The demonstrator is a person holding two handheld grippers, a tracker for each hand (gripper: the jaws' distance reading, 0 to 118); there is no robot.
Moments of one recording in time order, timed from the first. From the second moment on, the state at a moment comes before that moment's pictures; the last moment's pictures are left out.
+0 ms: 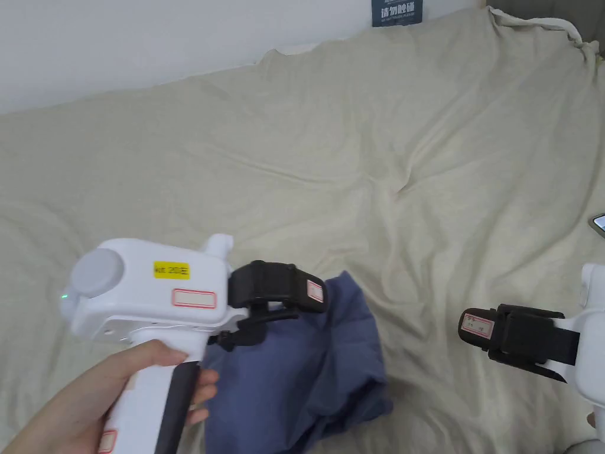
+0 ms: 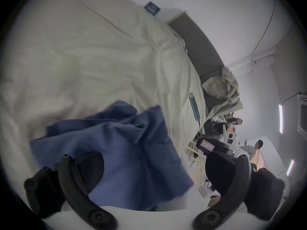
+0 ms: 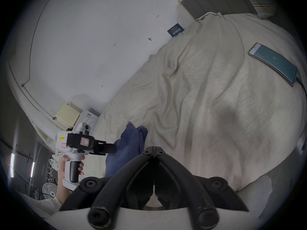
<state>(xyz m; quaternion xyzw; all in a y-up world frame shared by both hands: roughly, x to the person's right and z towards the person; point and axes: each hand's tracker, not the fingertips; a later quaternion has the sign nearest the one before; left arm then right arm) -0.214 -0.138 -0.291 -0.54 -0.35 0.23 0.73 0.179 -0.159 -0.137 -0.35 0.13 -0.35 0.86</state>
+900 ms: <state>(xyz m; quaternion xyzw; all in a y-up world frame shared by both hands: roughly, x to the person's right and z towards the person) -0.116 -0.184 -0.266 -0.55 -0.32 0.14 0.76 0.156 -0.151 -0.139 -0.37 0.14 -0.31 0.86</state>
